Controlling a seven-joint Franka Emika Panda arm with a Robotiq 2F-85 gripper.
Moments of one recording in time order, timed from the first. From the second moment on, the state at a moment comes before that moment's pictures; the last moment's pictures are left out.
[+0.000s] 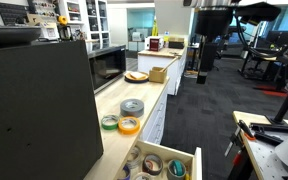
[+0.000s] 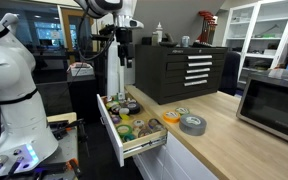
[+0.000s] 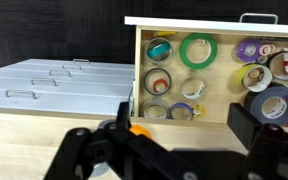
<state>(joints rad) 0.05 -0.46 0.16 -2.48 0.00 2.04 0.16</state>
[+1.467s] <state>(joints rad) 0.05 -0.10 0.14 -2.43 -0.15 2.34 0.15</state>
